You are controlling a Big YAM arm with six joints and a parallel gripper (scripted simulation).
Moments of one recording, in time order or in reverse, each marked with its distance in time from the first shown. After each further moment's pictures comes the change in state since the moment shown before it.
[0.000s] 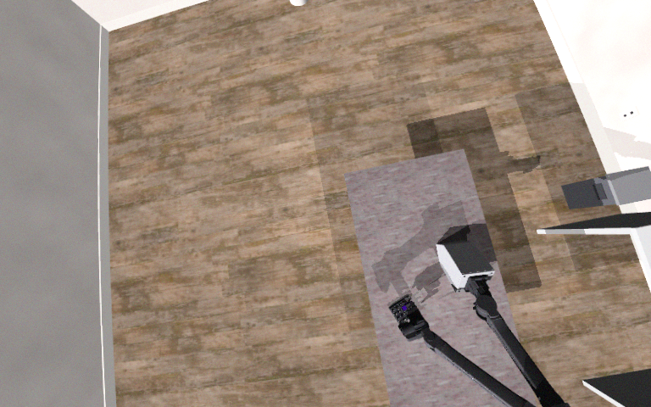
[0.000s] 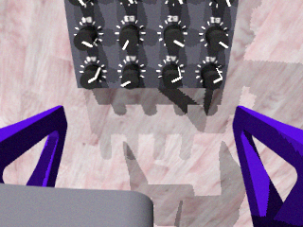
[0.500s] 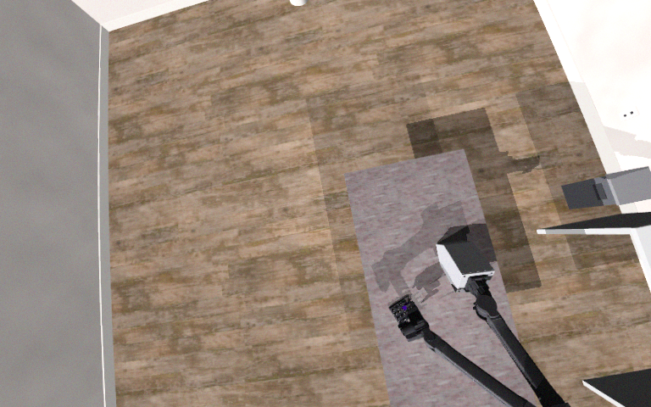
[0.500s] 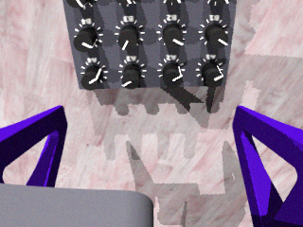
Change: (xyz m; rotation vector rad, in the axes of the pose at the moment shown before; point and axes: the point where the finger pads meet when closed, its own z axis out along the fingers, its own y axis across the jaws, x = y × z) arm 0.000 0.001 -0.001 -0.001 0.000 0.031
